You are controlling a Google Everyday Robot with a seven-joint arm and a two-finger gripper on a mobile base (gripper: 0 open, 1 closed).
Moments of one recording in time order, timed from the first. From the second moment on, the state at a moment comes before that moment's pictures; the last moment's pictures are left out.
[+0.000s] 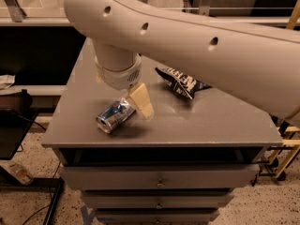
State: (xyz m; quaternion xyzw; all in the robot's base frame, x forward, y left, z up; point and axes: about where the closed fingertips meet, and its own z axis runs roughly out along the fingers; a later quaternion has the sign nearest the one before) arm 0.521 0.069 0.857 -0.93 0.35 -0.10 0.06
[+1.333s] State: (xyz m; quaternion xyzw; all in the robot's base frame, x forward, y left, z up) arm 0.524 0.065 0.852 -0.94 0.33 -0.06 0.05
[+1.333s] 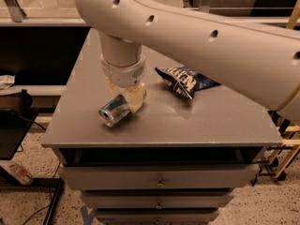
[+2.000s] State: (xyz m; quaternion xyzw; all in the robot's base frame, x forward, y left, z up) arm 0.535 0.050 0.894 -0.94 0.32 -0.04 0.09
